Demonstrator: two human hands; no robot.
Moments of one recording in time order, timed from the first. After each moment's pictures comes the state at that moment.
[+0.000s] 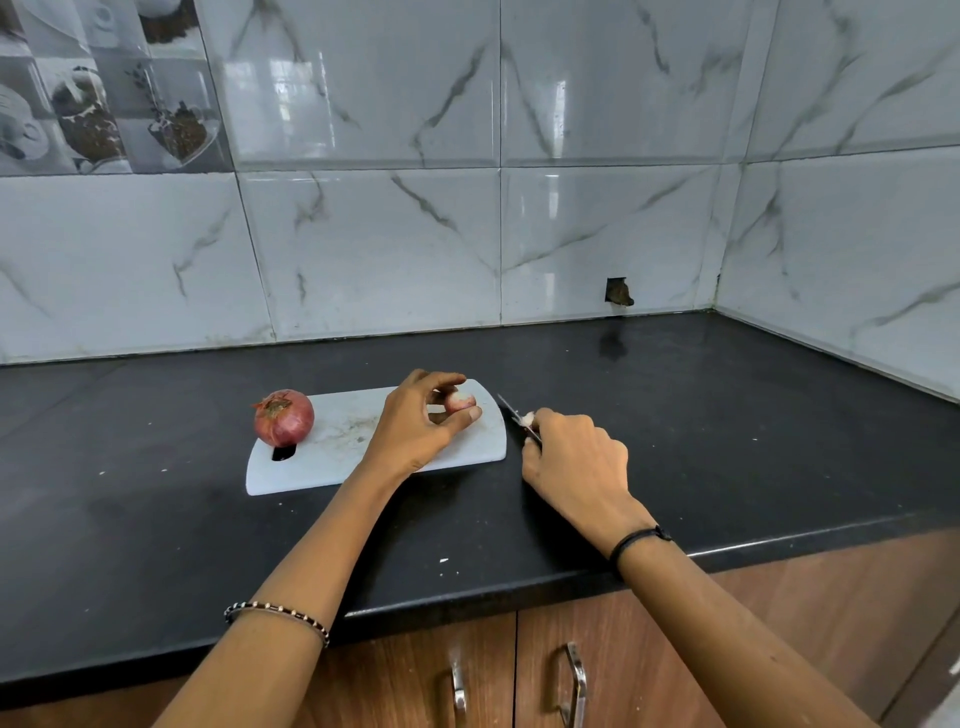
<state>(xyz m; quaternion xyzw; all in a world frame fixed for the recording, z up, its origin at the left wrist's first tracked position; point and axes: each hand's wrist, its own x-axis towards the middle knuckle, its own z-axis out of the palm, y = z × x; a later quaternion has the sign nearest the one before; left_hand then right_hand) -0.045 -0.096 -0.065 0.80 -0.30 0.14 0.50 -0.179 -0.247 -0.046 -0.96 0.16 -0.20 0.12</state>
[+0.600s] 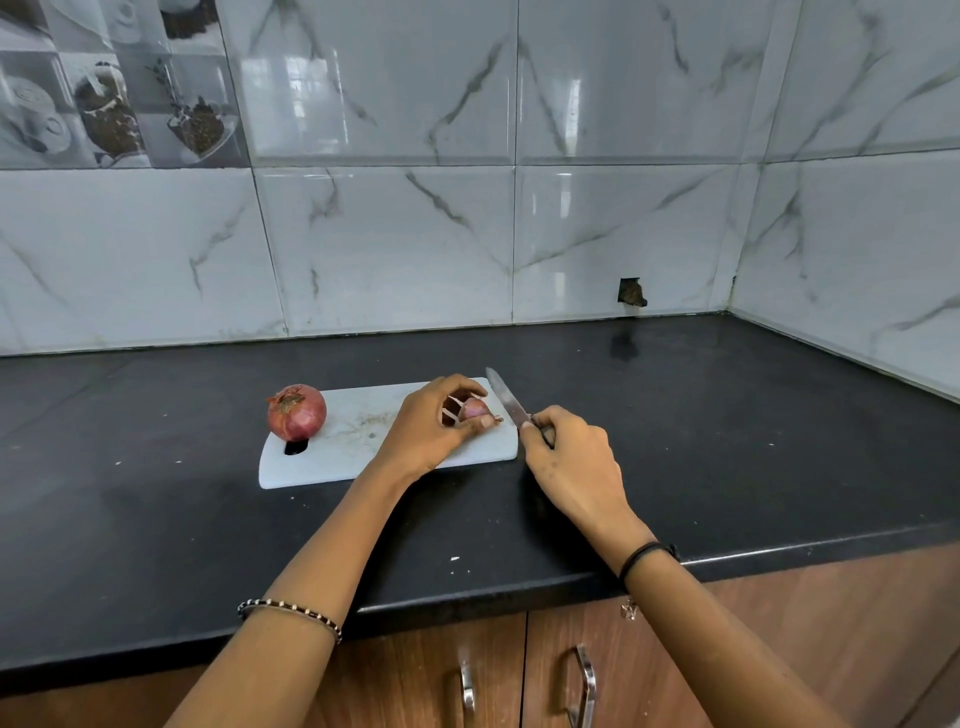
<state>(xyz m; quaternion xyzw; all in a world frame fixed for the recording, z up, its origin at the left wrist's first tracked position) -0.044 -0.093 -0.068 0.81 -0.33 0.10 0.47 -0.173 -0.241 -0.056 -0.89 0.16 -0.23 0.36</state>
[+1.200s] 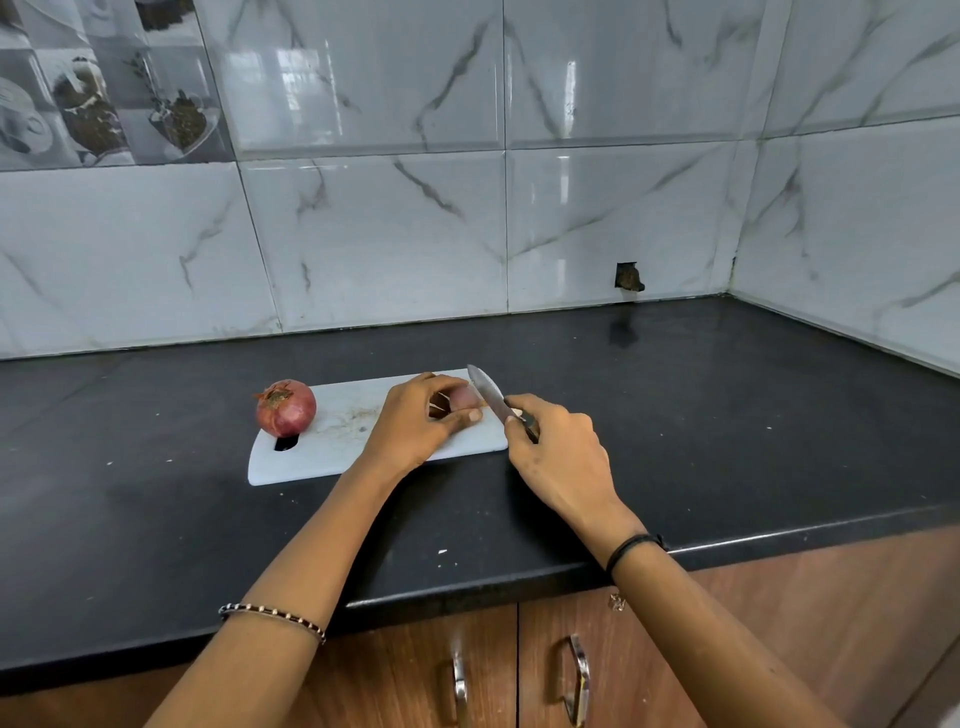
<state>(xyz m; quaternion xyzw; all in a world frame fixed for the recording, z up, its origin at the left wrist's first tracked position) -0.047 -0.094 -0.067 0.84 -0.29 0.13 0.44 -0.177 -0.239 -0.056 -0.91 0.10 -0.24 0.33</state>
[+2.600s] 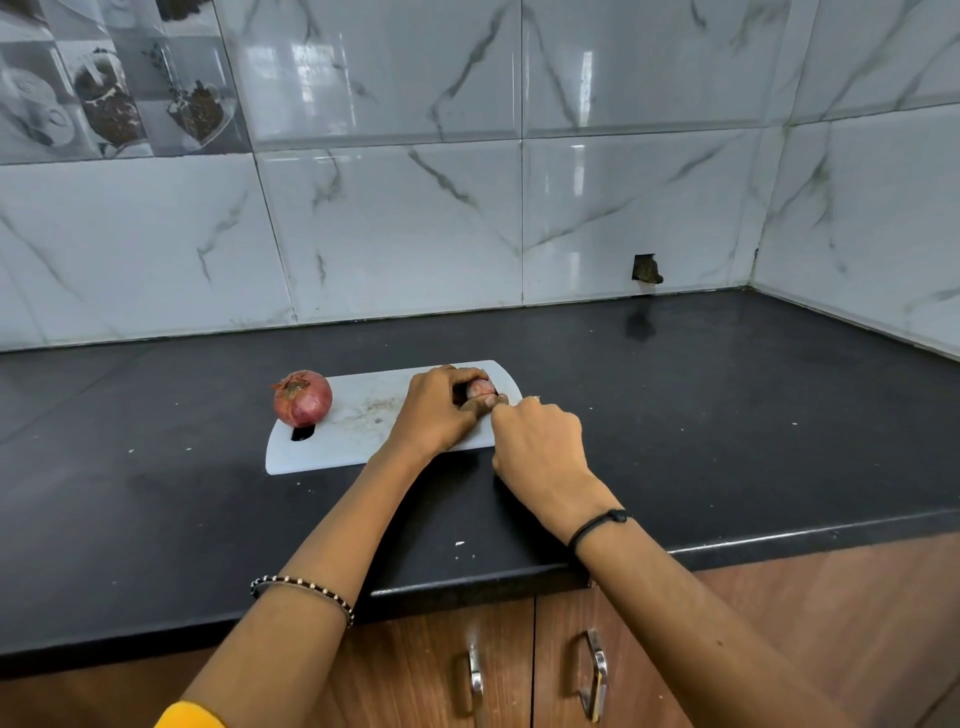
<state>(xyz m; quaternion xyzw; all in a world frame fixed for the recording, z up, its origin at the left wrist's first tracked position) -0.045 -0.104 -0.066 0.86 -0.28 0.14 0.41 -0.158 -0.205 -0.049 -0.98 0.06 -0.18 0.02</state>
